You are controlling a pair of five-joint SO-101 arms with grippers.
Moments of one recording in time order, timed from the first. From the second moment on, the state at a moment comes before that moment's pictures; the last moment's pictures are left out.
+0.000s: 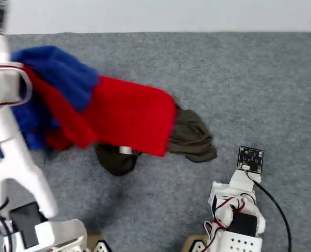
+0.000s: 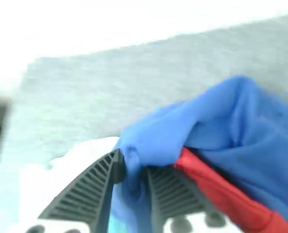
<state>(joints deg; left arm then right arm) -27.4 -6.2 -27.6 85.1 -15.2 8.8 -103.2 95.6 74.6 -2.6</state>
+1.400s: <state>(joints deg) -53.4 -13.6 -20.1 64.9 -33.6 8.8 -103.2 95.6 74.6 -2.6</state>
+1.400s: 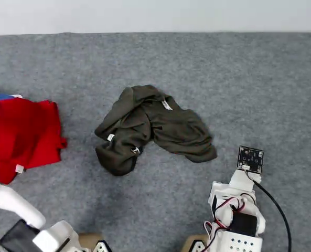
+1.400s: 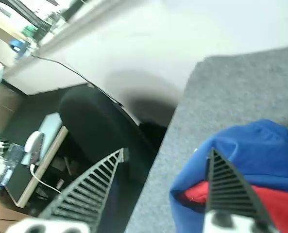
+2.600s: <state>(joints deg) -17.6 -49.3 19.1 97.3 -21.5 8.8 -103.2 95.6 74.6 -2.6</state>
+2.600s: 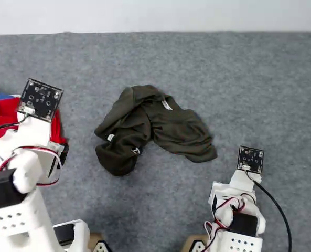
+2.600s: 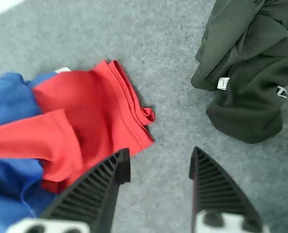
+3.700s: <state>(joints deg) -9.4 -49.5 32.7 96.0 -11.7 8.8 -103.2 95.6 74.6 -2.6</state>
